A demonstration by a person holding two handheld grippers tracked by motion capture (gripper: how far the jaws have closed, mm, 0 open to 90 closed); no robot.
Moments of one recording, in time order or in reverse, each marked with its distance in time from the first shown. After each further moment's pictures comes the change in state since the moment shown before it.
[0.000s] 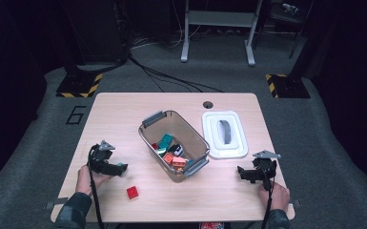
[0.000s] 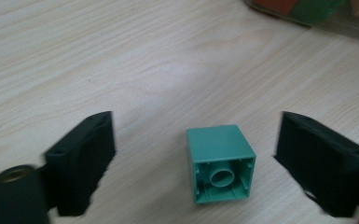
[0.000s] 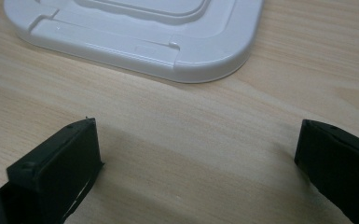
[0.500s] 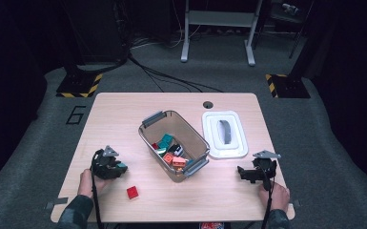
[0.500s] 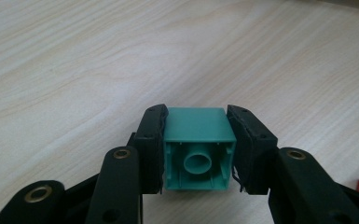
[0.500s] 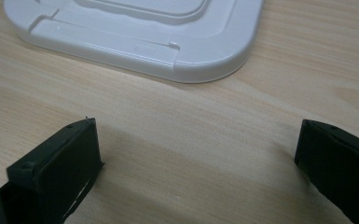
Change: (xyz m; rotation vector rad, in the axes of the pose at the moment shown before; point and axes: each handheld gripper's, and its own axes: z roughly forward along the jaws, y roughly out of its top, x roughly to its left) left arm -0.011 -0.009 0.005 0.012 -0.047 0.072; right arm 0.000 0.000 0.000 -0.001 0.001 0.005
